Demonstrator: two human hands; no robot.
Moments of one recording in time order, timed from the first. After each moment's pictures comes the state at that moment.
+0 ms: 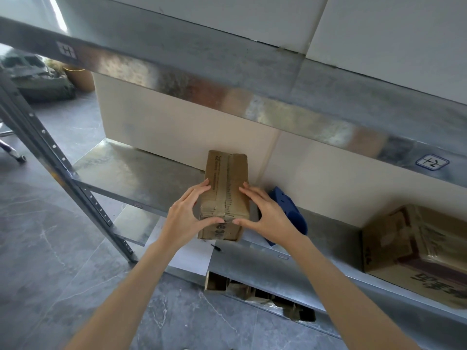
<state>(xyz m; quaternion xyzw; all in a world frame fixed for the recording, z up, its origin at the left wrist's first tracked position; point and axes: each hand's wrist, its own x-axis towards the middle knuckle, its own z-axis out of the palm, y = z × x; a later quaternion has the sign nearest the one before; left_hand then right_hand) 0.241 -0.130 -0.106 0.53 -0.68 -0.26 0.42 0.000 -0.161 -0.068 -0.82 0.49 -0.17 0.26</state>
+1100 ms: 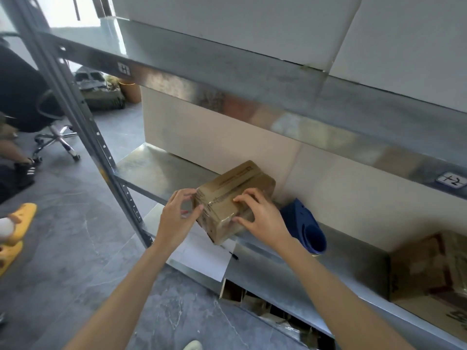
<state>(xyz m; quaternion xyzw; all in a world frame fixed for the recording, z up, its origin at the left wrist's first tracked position) 0.273 -0.102 -0.096 0.65 -0.54 -0.21 0.49 0.043 -0.167 -0.072 -0.87 0.41 -0.22 0.12</state>
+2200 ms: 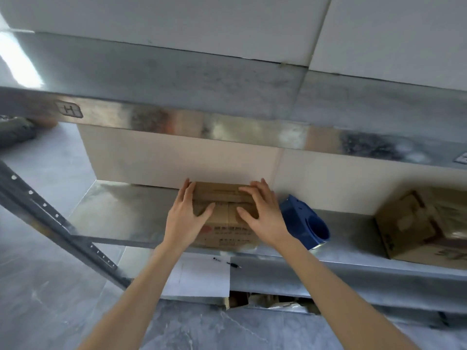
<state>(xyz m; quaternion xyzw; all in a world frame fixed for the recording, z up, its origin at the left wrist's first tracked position) 0.298 -0.206 -0.088 0.62 -0.67 -0.23 0.35 0.080 -0.188 -0.079 -0.72 0.61 -0.27 0.18</state>
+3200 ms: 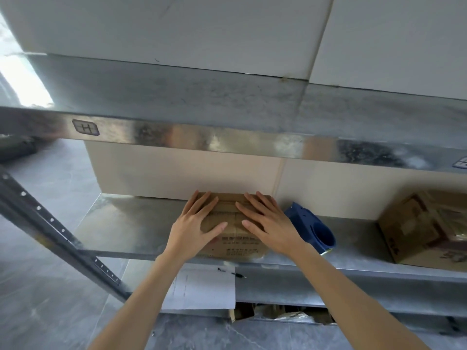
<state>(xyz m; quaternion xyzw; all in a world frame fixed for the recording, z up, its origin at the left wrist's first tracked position) 0.314 -0.211 -0.089 0.54 -0.78 -0.15 0.26 0.071 -0.189 -0.068 -0.82 0.57 -0.06 0.09</state>
